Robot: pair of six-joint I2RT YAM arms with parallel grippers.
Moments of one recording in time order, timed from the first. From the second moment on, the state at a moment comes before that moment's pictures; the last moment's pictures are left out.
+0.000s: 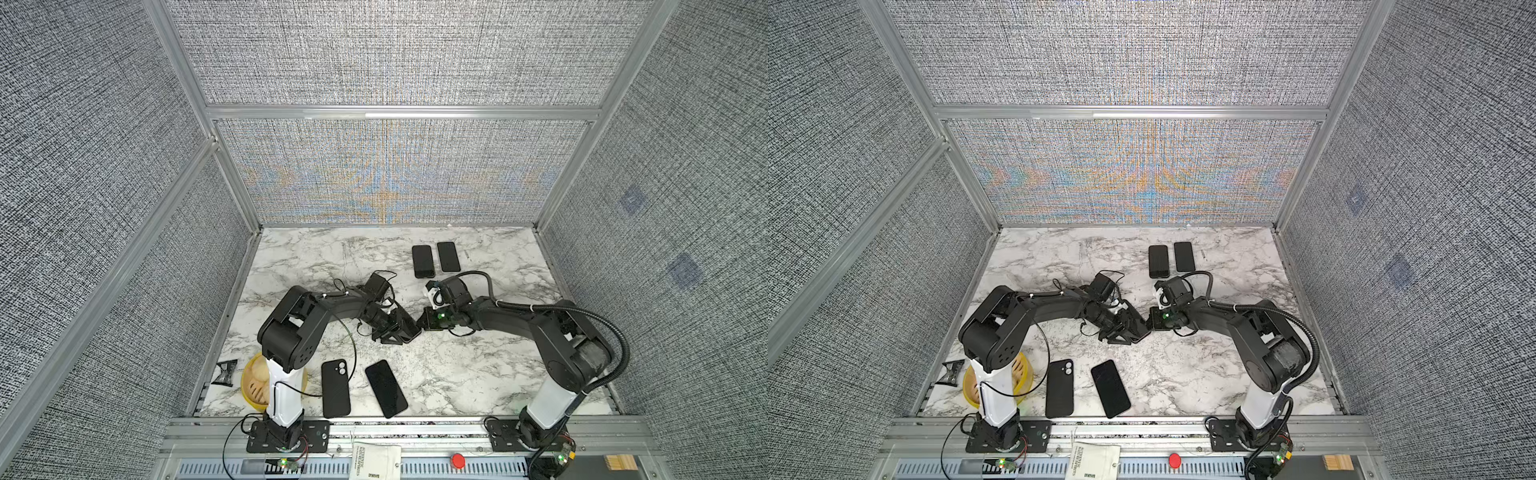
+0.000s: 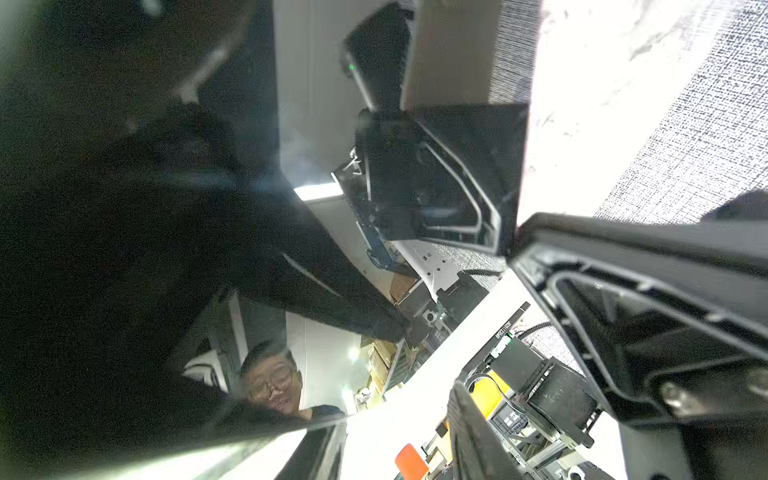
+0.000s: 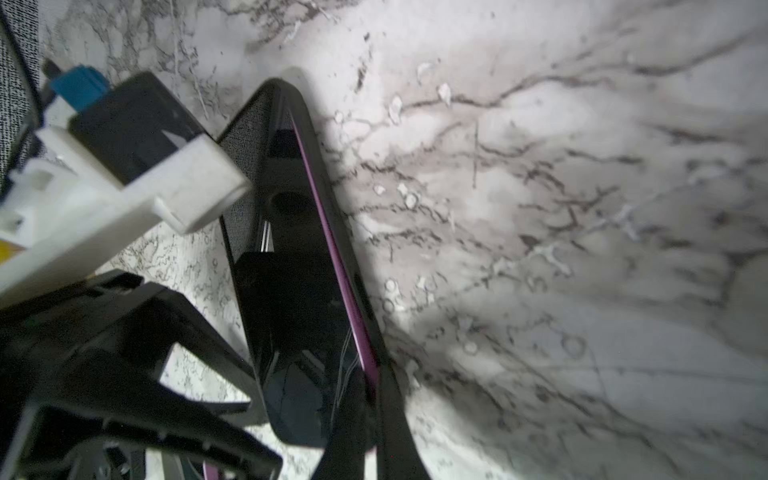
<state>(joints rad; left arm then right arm) -0.63 1.96 1.08 -0.40 0.78 -0.81 0.56 1.76 0.86 -0.13 -0.36 0.46</state>
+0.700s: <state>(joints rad) -0.64 1.84 1.02 -0.41 0.62 -0.74 0.58 1.64 1.01 -0.56 -0.28 0.41</state>
